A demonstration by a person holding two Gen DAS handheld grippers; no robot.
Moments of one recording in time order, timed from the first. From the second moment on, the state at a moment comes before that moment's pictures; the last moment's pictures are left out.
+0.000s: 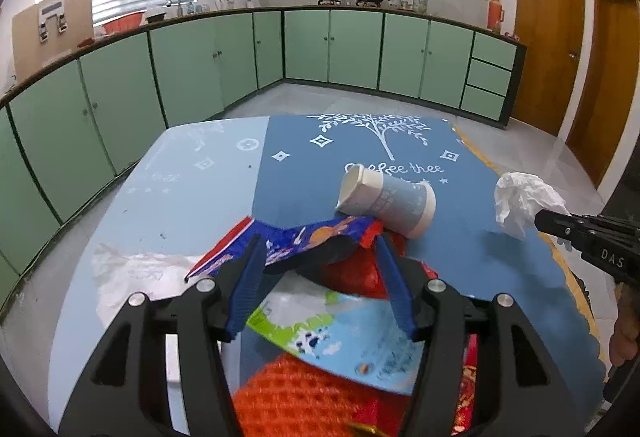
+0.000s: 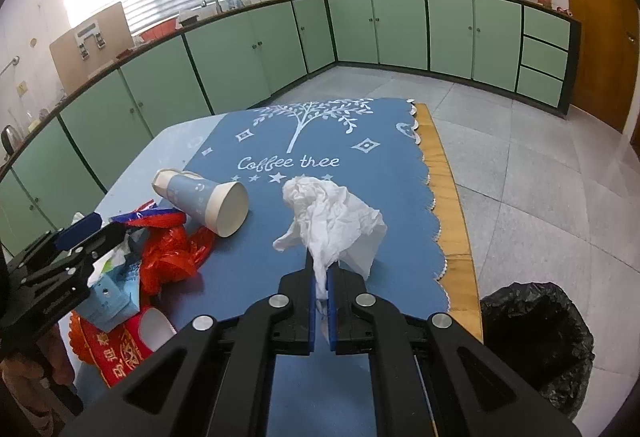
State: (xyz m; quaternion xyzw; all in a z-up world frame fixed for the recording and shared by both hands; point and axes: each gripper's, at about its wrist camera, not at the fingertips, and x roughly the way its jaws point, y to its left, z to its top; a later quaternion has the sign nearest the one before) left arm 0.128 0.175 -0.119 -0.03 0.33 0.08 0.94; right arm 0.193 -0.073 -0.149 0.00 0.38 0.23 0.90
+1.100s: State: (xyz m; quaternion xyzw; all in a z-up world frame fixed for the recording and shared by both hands) left arm 0.103 0.164 -0.045 -0.08 0.22 0.03 0.97; right arm 0.179 -0.083 -0.109 0.02 0.33 0.24 0.91
